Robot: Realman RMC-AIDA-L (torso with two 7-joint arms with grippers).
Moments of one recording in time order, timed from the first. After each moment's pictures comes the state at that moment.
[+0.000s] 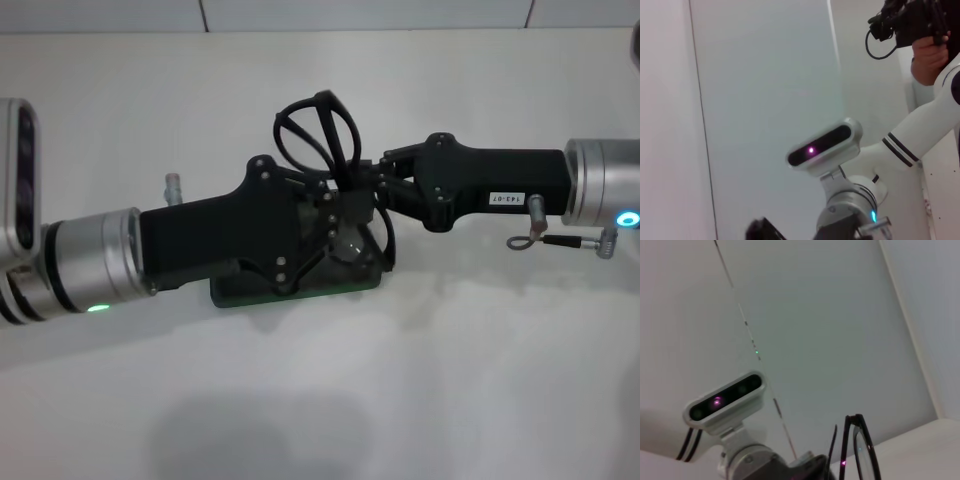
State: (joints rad) left arm -0.55 -2.08 0.88 0.34 1.60 1.77 -0.71; right arm 0.80 2.02 -1.11 -0.29 -1.47 -1.54 1.28
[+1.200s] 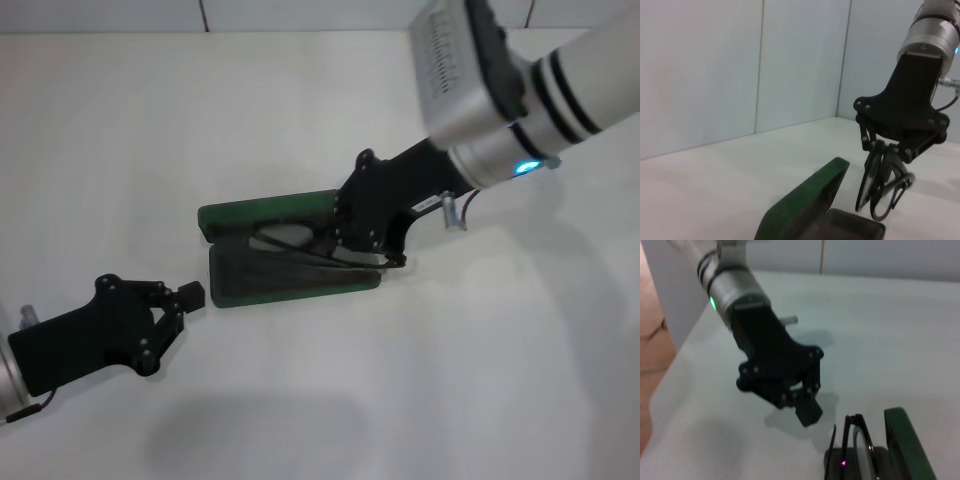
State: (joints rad) left arm -0.25 -2.01 0.88 0.35 1.61 1.51 -0.83; right arm 0.96 2.03 -1.57 -0.74 -1.88 -1.23 1.59
